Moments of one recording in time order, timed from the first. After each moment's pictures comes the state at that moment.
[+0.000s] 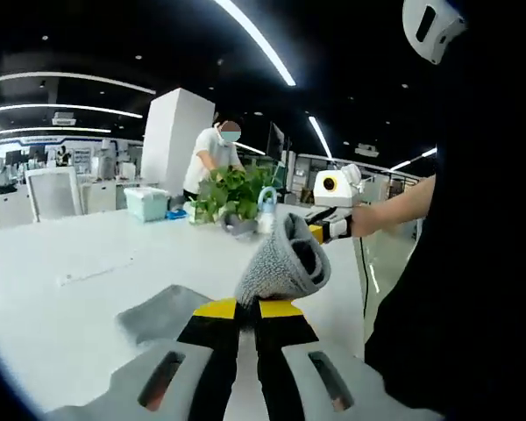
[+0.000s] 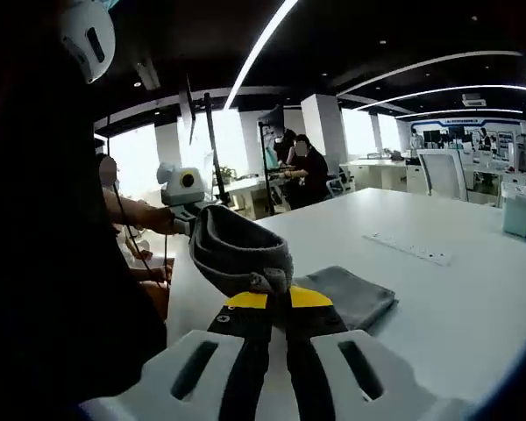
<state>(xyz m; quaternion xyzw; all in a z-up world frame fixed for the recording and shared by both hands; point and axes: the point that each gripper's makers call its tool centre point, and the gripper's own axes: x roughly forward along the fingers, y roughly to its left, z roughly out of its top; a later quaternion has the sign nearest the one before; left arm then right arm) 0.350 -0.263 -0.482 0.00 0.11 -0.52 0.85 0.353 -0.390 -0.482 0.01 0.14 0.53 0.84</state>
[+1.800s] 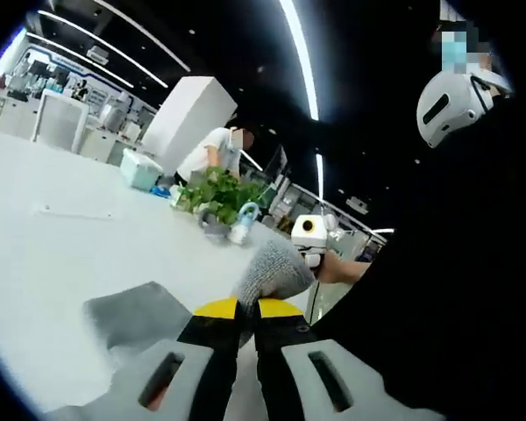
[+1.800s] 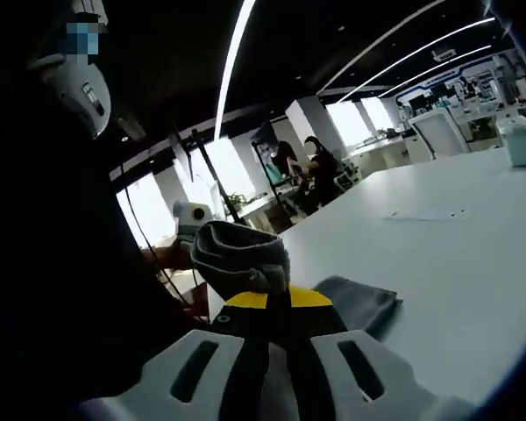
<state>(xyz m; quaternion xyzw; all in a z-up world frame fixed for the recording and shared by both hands) 0.324 -0.252 -0.474 -0.18 0.19 -0.53 0.80 0.336 -0.379 -0.481 0.15 0.19 0.54 0.81</state>
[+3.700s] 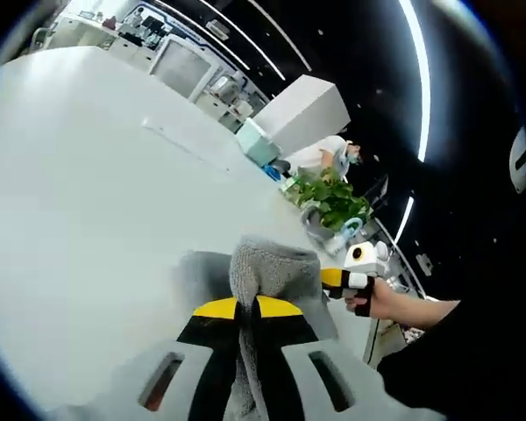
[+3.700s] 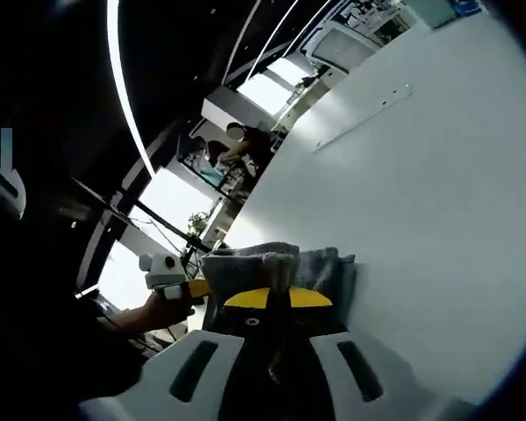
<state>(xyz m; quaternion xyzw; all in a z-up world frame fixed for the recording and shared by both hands) 0.414 -0.216 -0.603 -0.28 0.32 -0.32 0.85 0.434 -0.359 -0.608 0.32 0.35 0.40 0.78</state>
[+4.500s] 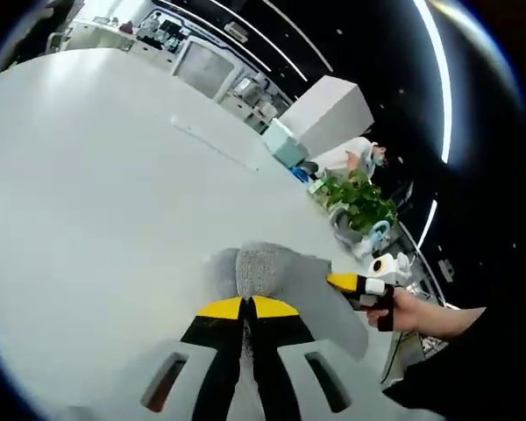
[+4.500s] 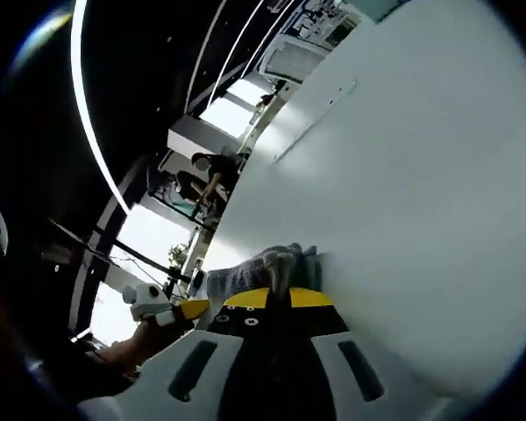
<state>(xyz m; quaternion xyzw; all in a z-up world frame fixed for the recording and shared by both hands) 0.429 -0.201 -0.629 -0.27 0.34 -0.26 0.86 0.452 -0.368 -0.633 0.34 0.34 0.31 0.82</state>
